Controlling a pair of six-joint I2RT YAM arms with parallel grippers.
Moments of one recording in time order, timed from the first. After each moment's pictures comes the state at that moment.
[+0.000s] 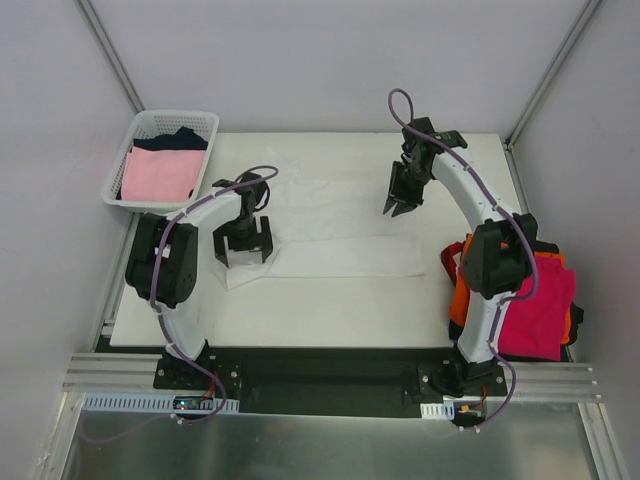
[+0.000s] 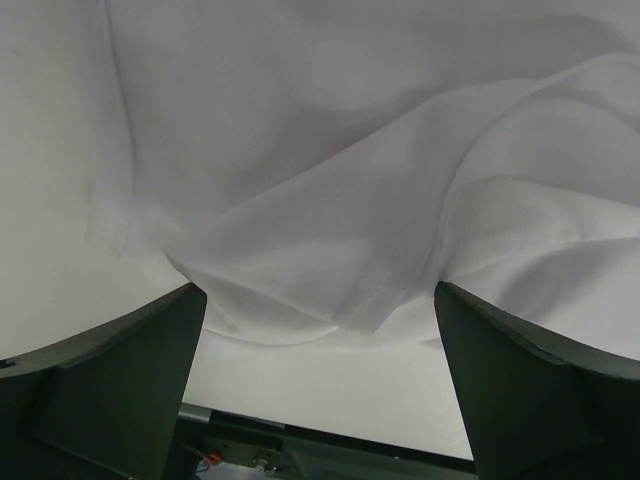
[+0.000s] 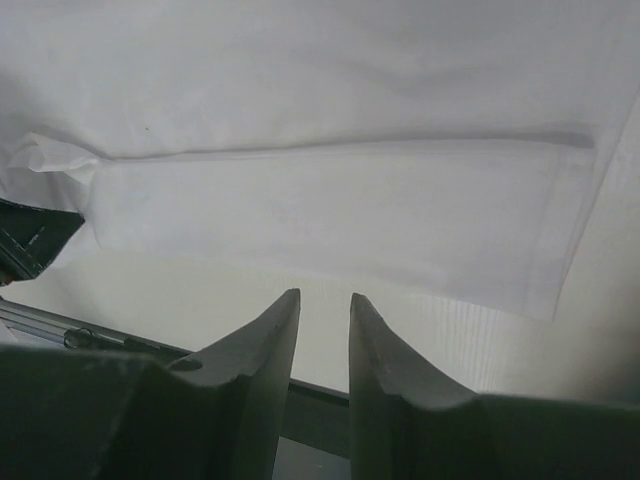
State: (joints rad) left arm -0.32 1.81 1.25 -0.98 -0.13 -0.52; right arm 0.30 1.95 1.84 -1.15 -0.18 0.50
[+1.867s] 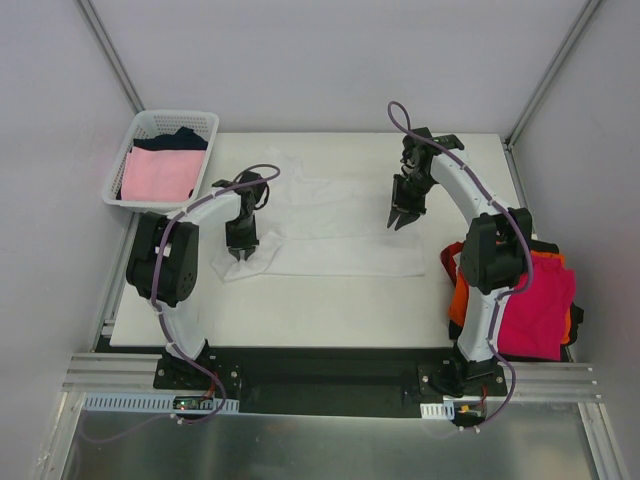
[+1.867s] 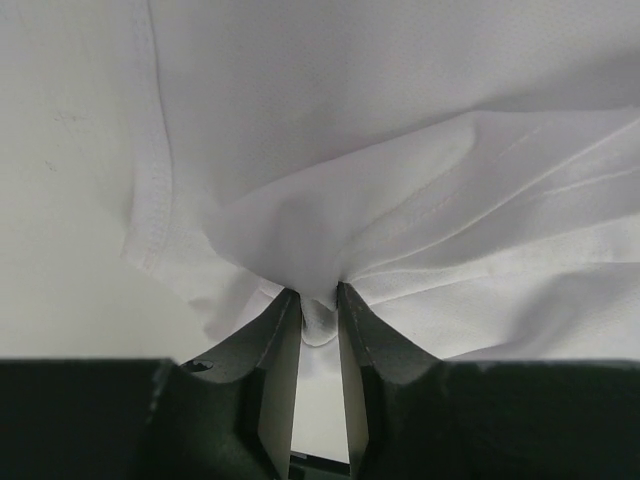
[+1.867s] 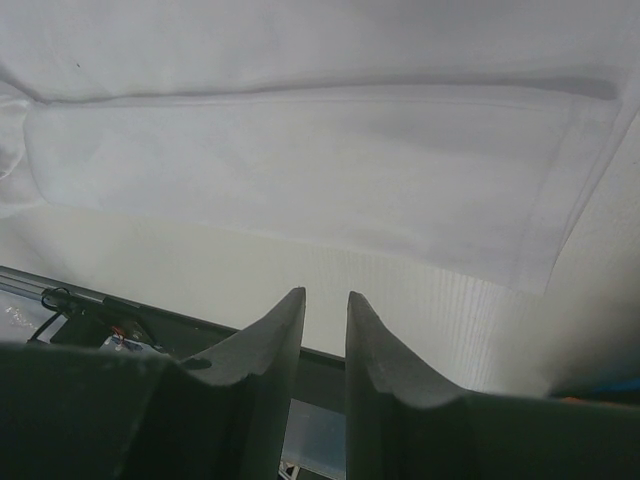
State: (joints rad) left arm -0.31 1.83 1.24 -0.91 -0.19 -0.45; right arm 0.28 1.99 1.81 -1.25 -0.23 0.42
